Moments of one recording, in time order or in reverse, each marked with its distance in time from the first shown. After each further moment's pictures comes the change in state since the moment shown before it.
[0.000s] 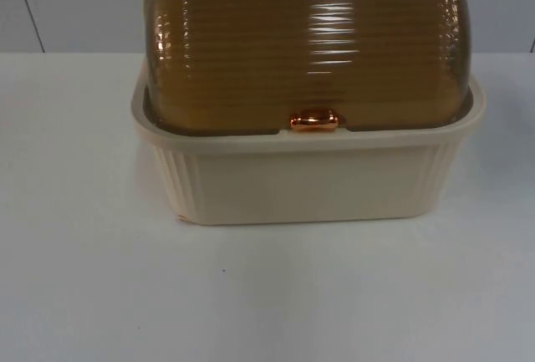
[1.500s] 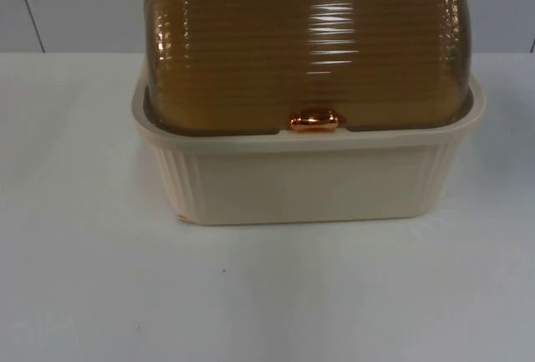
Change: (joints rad) right arm 0.000 0.000 0.000 0.002 0.001 0.007; left arm -0.059 0.002 0.000 0.282 -0.021 -0.185
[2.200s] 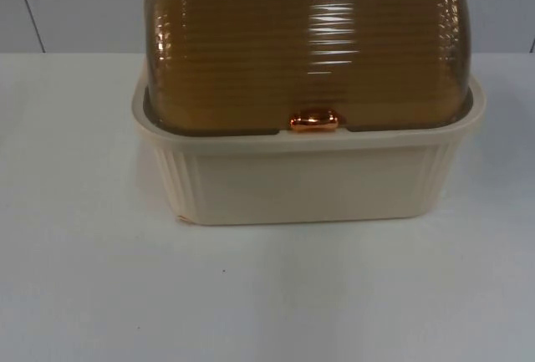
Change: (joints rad) right arm 0.000 -0.210 0.000 -0.027 -0.254 0.063; left arm 0.000 -0.300 0.000 -0.008 -0.150 0.000
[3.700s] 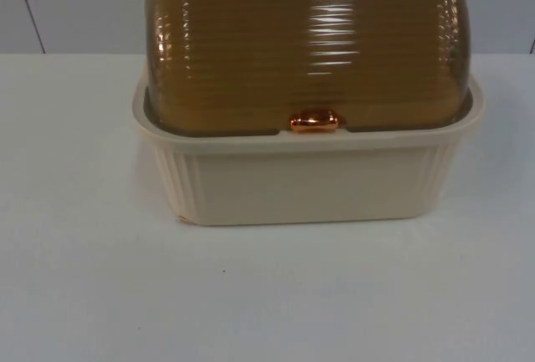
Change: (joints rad) right arm 0.004 -0.953 -0.002 -0.083 0.711 -0.042; left arm 0.000 -1.028 -0.002 0.014 0.530 0.000
